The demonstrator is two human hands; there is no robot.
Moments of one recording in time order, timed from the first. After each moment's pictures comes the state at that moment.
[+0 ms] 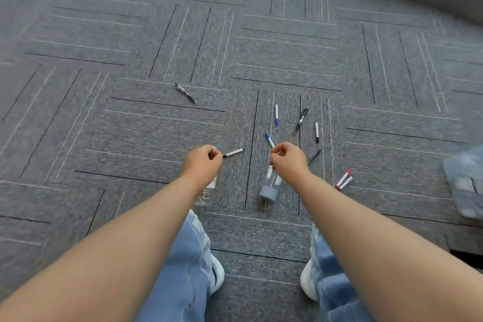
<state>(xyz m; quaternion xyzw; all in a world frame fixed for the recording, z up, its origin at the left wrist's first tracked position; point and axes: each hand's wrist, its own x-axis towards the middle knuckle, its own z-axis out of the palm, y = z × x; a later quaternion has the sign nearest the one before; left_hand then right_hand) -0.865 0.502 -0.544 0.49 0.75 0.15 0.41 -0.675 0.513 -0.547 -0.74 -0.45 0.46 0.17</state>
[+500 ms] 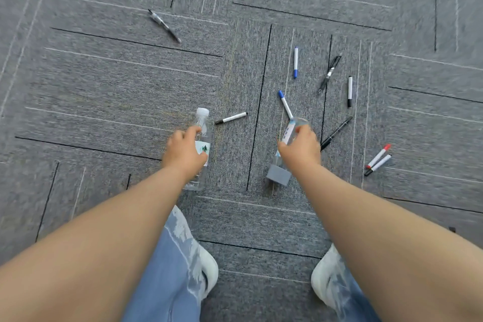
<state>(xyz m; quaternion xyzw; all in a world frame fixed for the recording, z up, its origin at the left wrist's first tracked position) -0.891 0.532 -0.721 0.53 0.77 -0.07 0.34 -0.671 0.553 -0.713 -0.82 -0.43 0.37 0.00</state>
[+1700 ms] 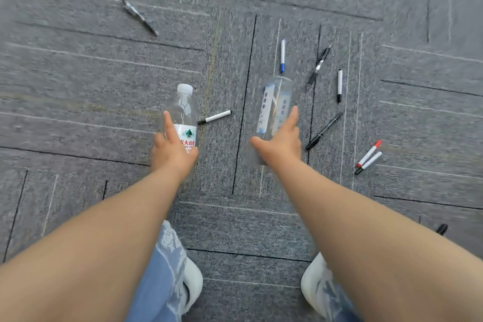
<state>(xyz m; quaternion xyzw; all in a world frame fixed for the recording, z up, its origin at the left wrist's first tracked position) -0.863 0.544 -0.742 0.44 0.83 -0.03 0.33 -0.670 0.563 -0.724 -0.82 -0.40 0.40 0.06</state>
